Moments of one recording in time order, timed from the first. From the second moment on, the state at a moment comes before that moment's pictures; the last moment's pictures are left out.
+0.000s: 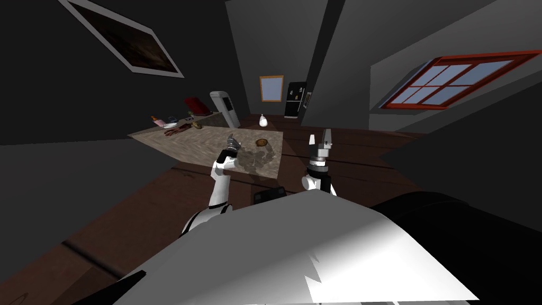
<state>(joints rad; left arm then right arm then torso) -0.30 0.17 0.04 -1.58 0.14 0.26 0.29 0.54 -0.01 -0.01 -2.29 -0.10 -0.60 0.14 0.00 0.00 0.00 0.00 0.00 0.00</state>
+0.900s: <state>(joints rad) -0.51 0.16 0.04 -1.32 0.15 0.39 0.26 0.54 -0.01 -0.01 -2.29 -0.10 -0.60 0.14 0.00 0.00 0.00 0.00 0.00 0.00</state>
